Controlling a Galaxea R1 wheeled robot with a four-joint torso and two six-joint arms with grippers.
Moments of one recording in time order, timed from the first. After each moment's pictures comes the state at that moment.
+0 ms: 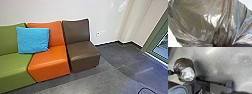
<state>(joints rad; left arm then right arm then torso) 0.98 2.72 -2.39 -0.33 0.42 -0.08 -0.83 2.27 -1.82 0.45 -0.67 -0.10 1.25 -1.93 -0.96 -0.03</state>
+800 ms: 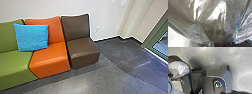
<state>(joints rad) 1.11 2.60 -2.24 -0.33 0.23 0.00 -1.02 2.27 -1.86 0.45 -0.49 -0.17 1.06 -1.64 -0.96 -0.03</state>
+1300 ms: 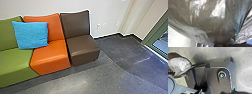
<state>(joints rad) 1.11 2.60 -2.23 -0.33 0.21 0.00 -1.05 2.28 -1.82 0.45 -0.46 -0.18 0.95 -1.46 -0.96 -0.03</state>
